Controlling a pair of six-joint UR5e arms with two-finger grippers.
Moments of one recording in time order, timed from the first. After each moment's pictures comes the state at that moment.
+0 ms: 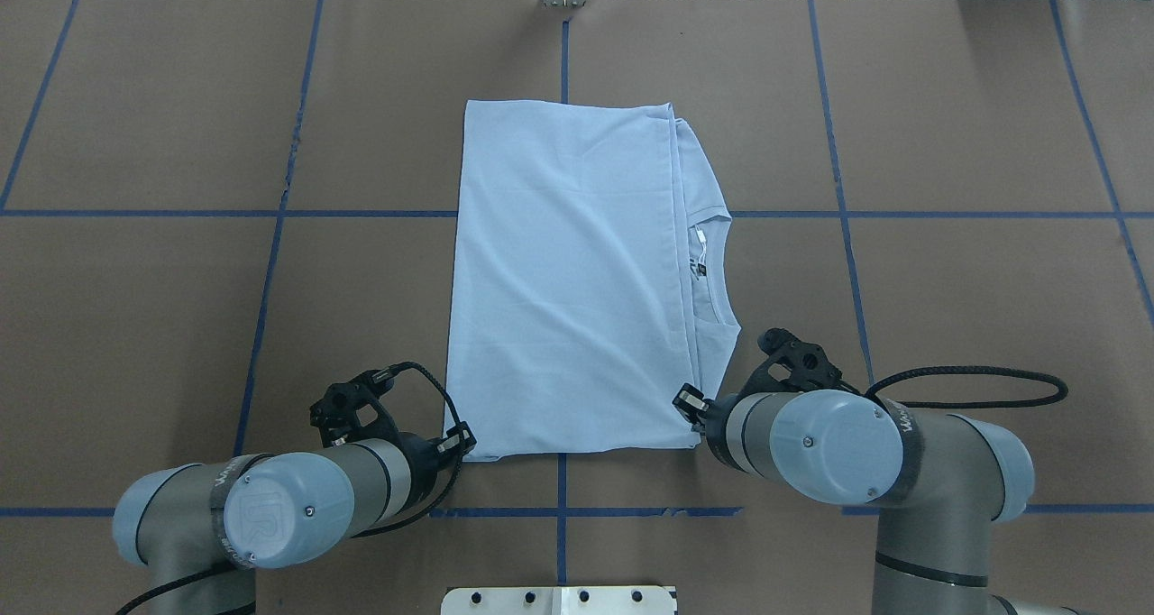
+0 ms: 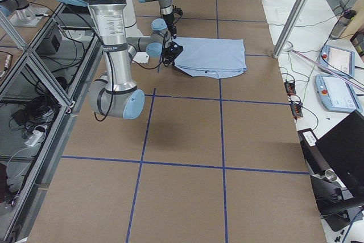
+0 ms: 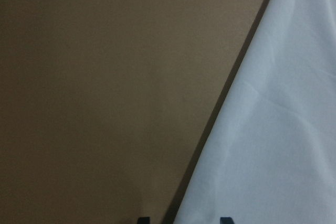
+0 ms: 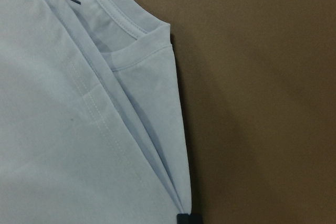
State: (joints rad) left arm -0.18 -1.88 -1.89 -1.97 -1.47 -1.97; right arm 0.26 -1.32 1.99 -1.35 1.57 2.03
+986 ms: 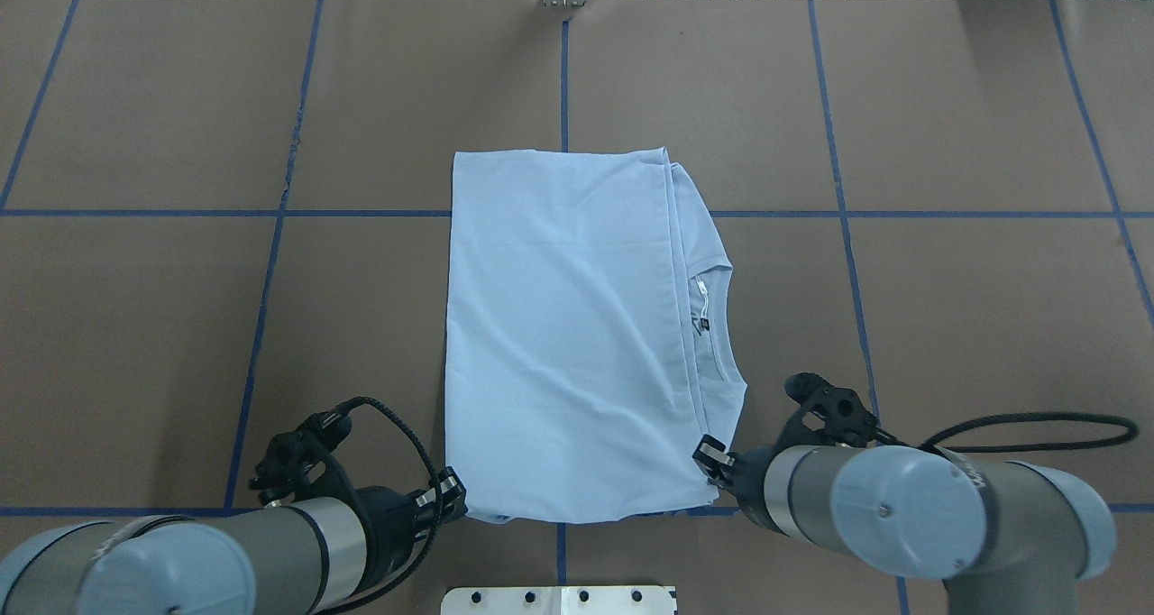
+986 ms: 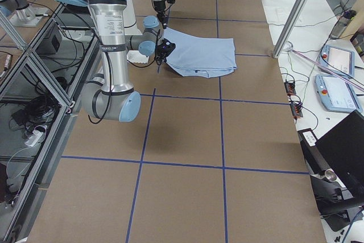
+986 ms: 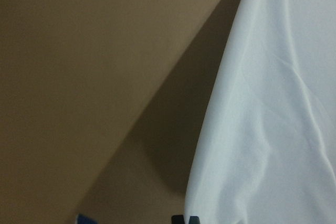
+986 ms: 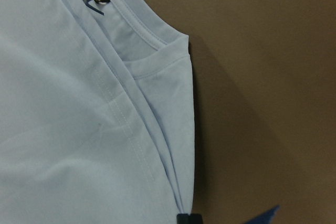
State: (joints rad) left arm -0.07 -1.81 -2.24 -1.85 -1.43 -2.15; right arm 0.17 -1.45 2.19 -1.35 1.56 2.06
